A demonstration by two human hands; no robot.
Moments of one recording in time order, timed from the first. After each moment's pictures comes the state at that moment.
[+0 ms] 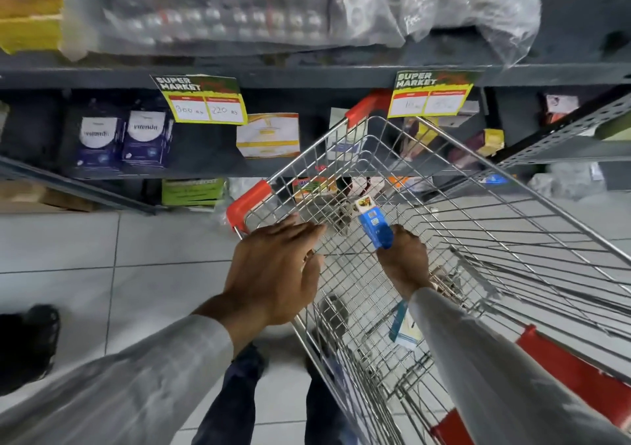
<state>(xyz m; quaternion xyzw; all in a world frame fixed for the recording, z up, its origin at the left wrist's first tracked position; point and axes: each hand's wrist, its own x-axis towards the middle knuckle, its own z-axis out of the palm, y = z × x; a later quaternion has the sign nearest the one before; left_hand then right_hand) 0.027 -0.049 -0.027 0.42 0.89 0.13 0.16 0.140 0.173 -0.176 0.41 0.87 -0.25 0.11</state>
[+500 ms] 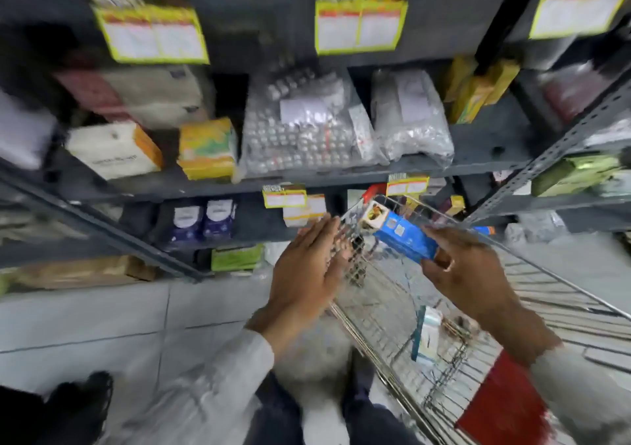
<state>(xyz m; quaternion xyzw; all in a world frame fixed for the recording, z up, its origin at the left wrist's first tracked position) 0.018 -0.094 0.131 0.38 0.87 0.30 0.10 0.170 0.129 0.150 0.24 0.95 -0.17 -0.11</state>
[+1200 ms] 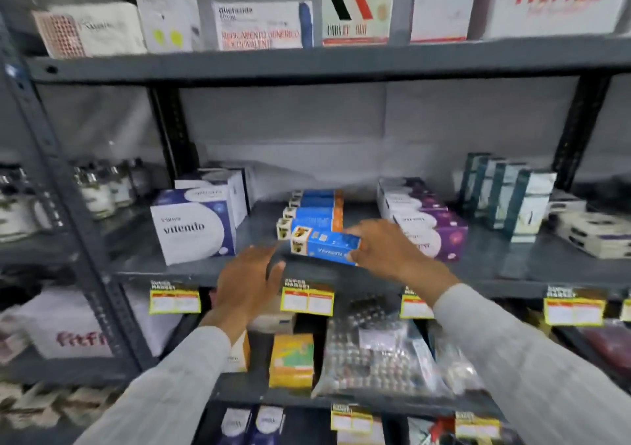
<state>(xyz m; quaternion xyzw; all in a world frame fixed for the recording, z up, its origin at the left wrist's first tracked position) -0.245 -0.194 0.407 0.26 0.93 0.19 -0.17 -0.137 0.052 0.481 0.03 0.98 -0.13 -0.17</state>
